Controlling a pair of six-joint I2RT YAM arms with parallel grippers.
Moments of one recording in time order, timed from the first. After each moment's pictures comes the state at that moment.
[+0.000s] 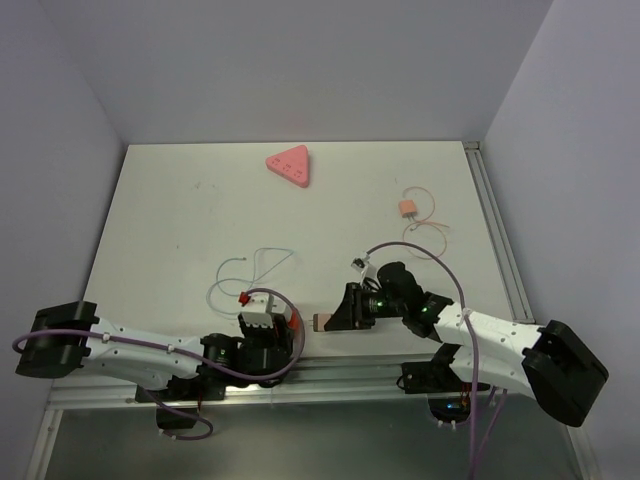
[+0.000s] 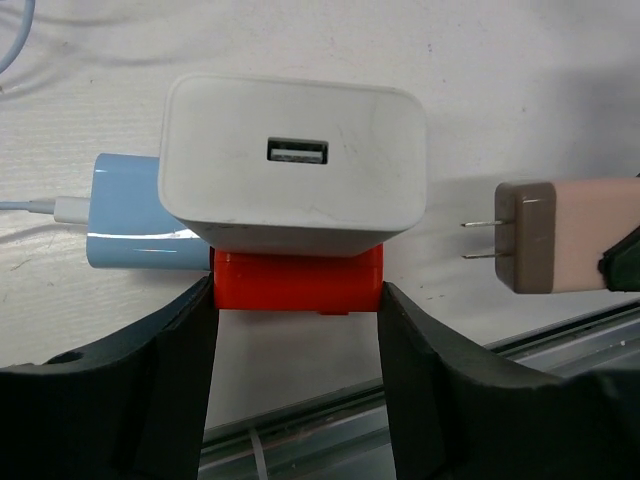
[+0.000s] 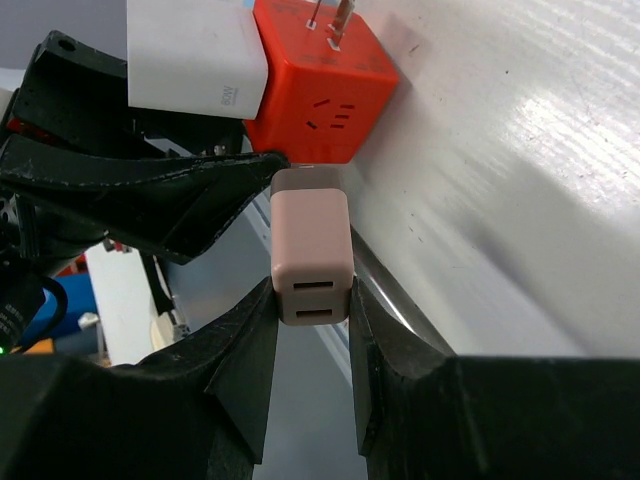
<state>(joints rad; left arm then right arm) -1.59 1.09 0.41 -0.30 -0.92 -1.27 0.76 1.00 0.29 0.14 -0.56 0.89</state>
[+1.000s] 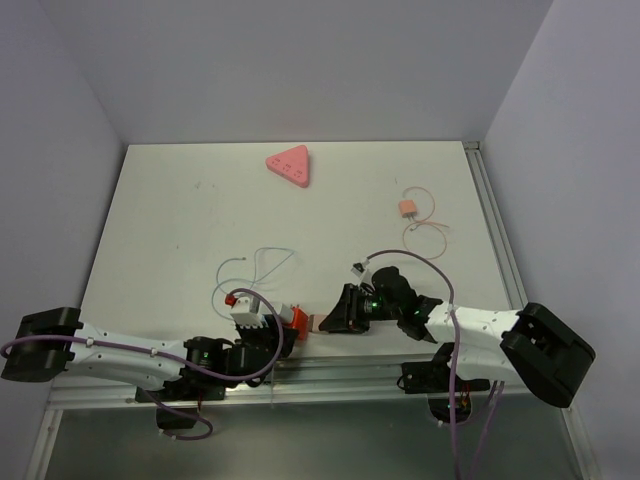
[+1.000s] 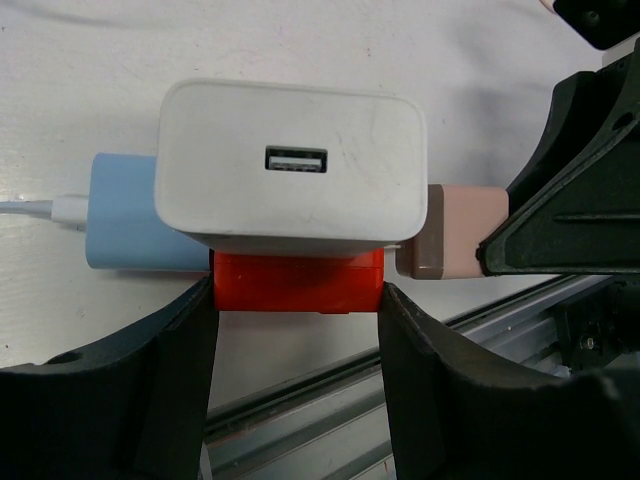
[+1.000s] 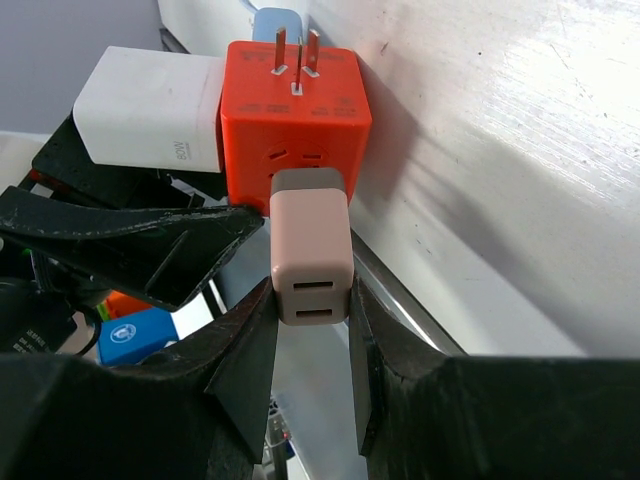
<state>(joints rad) -1.57 0.95 0.25 -0.05 -0.86 -1.31 0.79 1.14 0.24 0.33 -0.52 1.13</state>
